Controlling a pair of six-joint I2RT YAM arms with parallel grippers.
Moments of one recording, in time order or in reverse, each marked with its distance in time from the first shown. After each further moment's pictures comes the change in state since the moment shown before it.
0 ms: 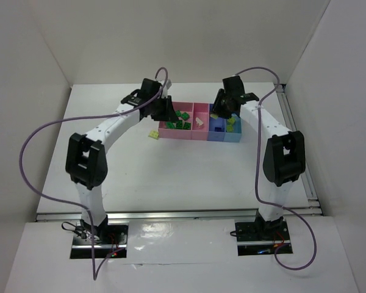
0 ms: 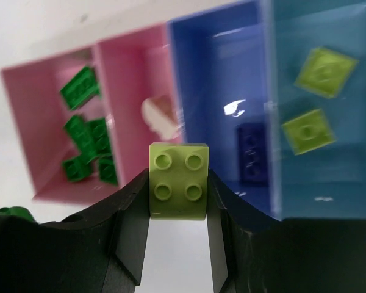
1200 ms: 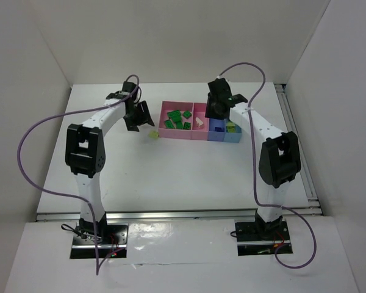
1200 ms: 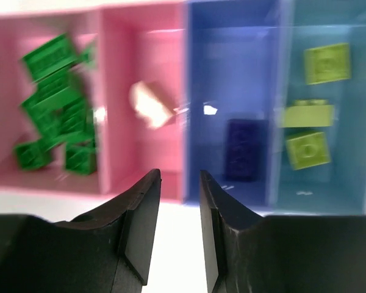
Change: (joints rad) left arm 0.217 0.133 0.018 -0.204 -0.129 -0.190; right arm 0.083 0.014 0.024 -0.050 0.212 -0.158
